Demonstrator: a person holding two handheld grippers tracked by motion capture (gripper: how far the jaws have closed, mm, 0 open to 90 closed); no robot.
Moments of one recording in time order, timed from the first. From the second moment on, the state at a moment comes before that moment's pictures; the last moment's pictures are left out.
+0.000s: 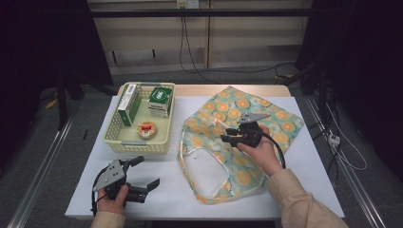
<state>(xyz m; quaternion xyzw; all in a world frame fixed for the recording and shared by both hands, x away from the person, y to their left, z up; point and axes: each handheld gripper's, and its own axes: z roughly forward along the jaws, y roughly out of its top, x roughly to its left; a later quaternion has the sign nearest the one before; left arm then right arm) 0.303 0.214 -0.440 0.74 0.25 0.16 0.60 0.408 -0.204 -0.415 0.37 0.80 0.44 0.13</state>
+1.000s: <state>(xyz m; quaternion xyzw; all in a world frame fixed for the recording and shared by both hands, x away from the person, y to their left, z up) 0.303 0.214 -0.441 0.74 0.25 0.15 0.60 0.402 -0.212 -0.452 0.37 0.84 0.37 0.14</state>
